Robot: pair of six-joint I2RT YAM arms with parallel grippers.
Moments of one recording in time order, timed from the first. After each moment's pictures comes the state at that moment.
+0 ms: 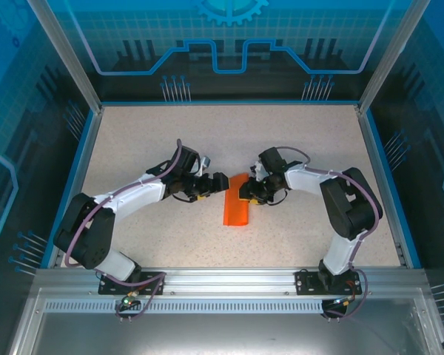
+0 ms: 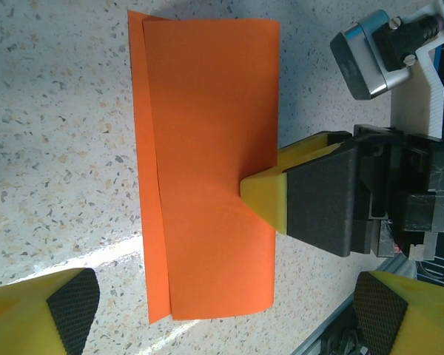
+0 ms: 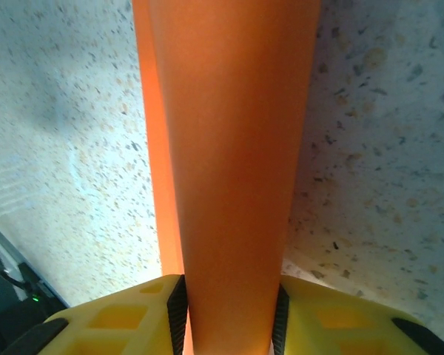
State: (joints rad) left arm -0.48 1.52 0.92 -0.32 0.49 -0.74; right arm 0.45 1.78 0.98 -0.39 -0.58 0.63
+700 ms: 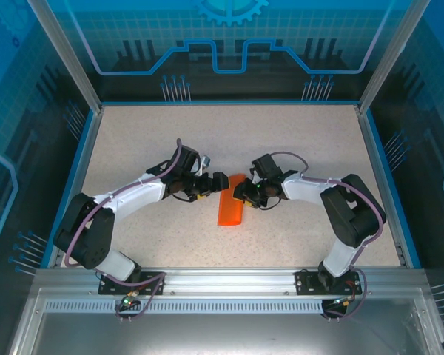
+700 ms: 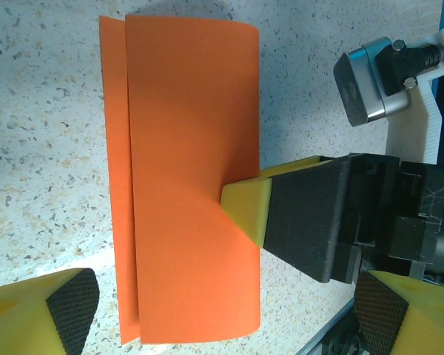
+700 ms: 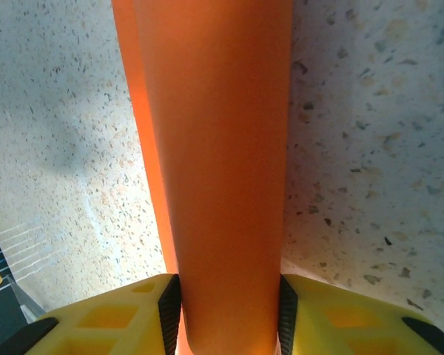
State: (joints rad) left arm -0.48 1.53 0.92 -0.32 0.48 -0.74; right arm 0.54 1.73 0.90 -0.22 -0.42 0.90
